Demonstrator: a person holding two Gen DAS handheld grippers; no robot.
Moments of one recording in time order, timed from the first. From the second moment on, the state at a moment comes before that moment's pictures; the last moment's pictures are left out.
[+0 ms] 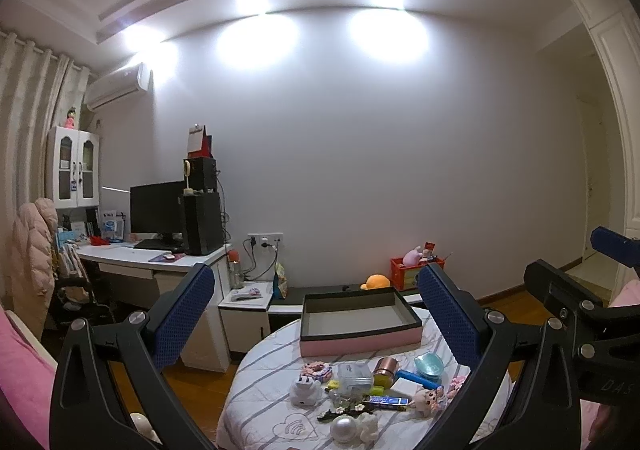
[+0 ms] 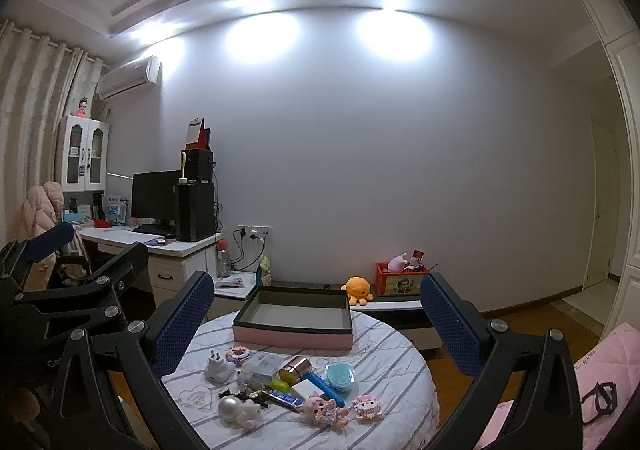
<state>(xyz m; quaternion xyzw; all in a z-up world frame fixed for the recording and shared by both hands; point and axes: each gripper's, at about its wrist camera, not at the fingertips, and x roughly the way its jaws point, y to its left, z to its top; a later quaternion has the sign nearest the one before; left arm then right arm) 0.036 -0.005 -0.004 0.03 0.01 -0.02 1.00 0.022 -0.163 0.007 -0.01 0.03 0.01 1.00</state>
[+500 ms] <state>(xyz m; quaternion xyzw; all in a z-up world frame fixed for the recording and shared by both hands) 0.119 0.006 -0.063 0.02 0.07 -0.01 1.00 0.096 -0.173 -0.039 -0.01 0.07 0.02 1.00</state>
